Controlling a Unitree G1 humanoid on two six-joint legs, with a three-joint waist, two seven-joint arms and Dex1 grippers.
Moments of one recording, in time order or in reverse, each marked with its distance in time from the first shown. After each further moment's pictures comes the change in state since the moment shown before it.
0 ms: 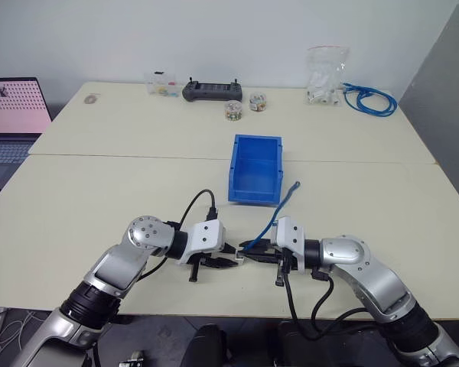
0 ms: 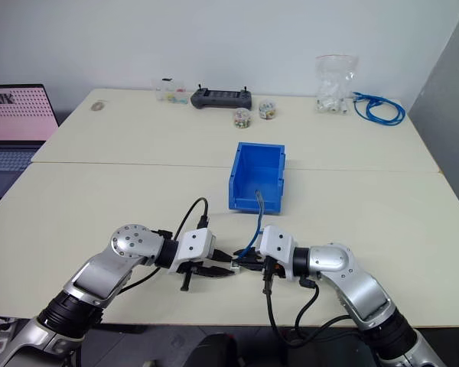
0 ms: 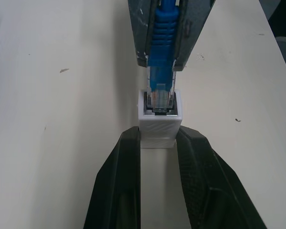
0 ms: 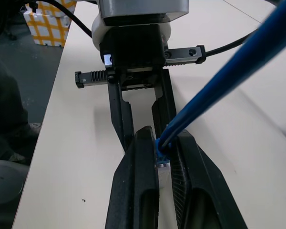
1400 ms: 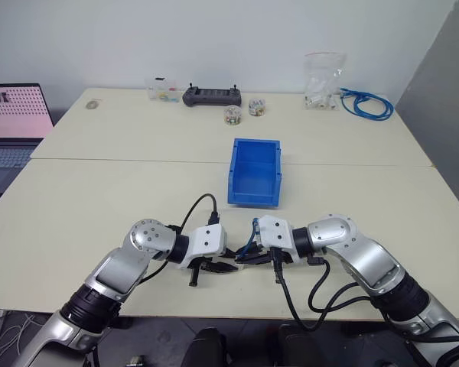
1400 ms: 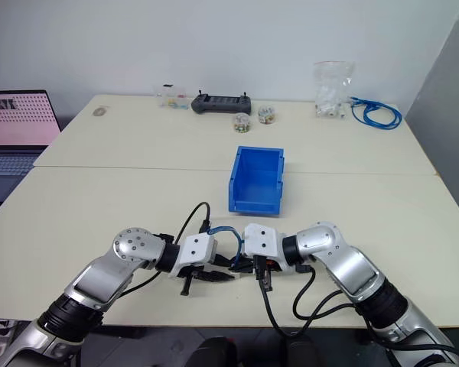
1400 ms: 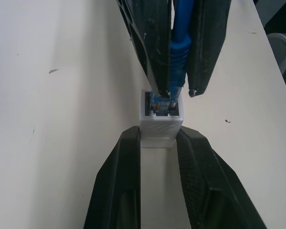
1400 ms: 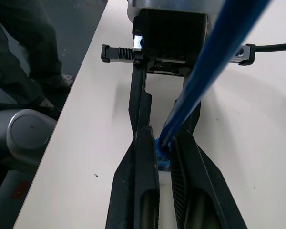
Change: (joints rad) left arm 0.023 0.000 -0.005 -0.024 0.019 0.031 0.000; right arm -0.192 -0.017 0.114 0.091 -0.074 0.090 0.189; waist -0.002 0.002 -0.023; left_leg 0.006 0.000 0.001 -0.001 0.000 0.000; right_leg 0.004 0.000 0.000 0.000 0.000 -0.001
